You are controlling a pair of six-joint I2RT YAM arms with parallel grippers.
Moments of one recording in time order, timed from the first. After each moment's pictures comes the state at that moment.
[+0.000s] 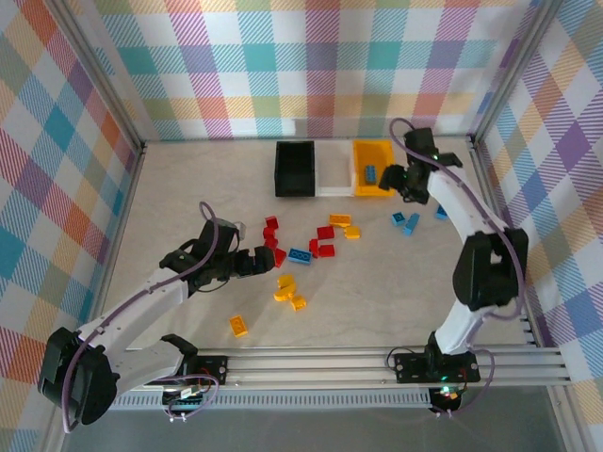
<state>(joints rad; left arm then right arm) -0.50 1.07 0.70 -0.54 0.17 -0.63 0.14 1.70 1.45 -0.83 0.02 0.47</state>
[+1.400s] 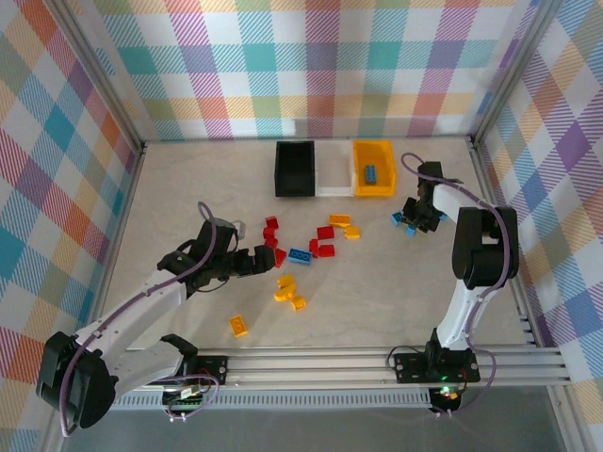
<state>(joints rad) -0.50 1.05 0.70 -0.54 0.18 -0.63 0.01 1.91 1.28 -0.67 -0.02 0.44</state>
